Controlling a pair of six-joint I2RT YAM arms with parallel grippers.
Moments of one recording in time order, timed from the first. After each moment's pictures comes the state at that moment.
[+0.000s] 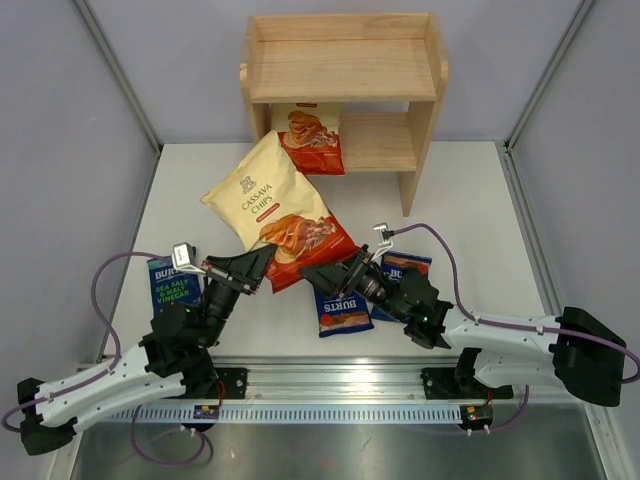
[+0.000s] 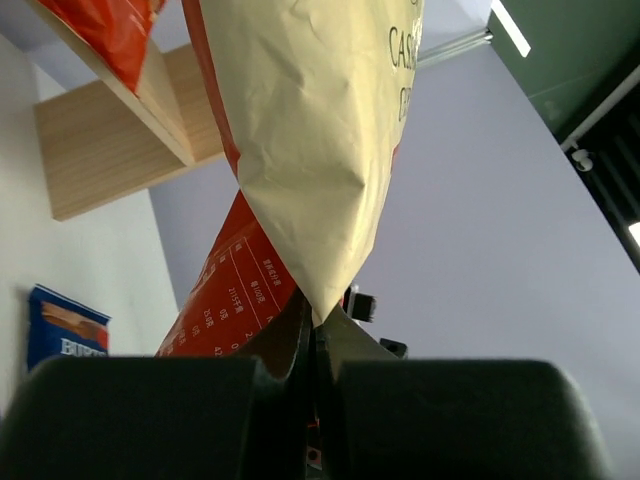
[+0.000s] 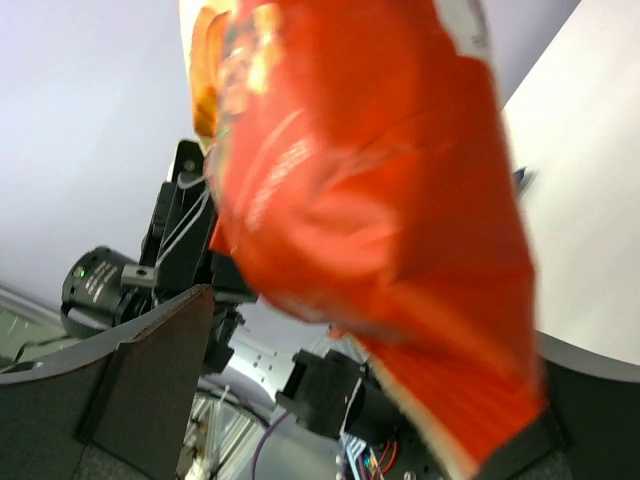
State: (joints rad) left arm -1.11 0.34 0.37 0.32 -0.63 -1.12; right arm 1.10 1.14 0.49 0.87 0.10 0.94
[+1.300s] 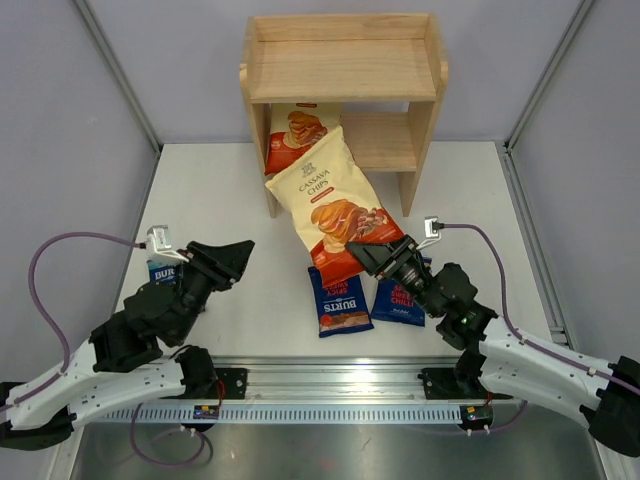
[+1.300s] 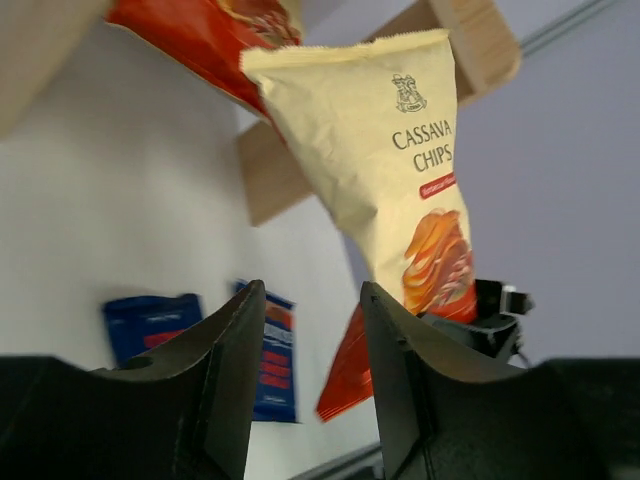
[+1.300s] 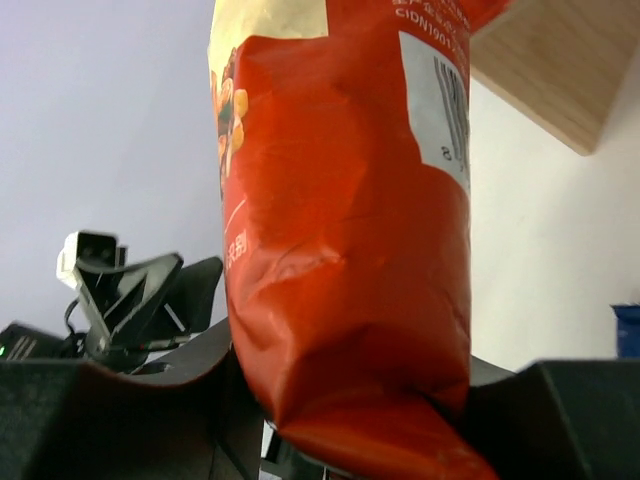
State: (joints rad) left arm -1.13 0.42 0.77 -0.35 -0.75 -0.93; right arm 0.94 0.80 0.44 0.58 0.18 0.99
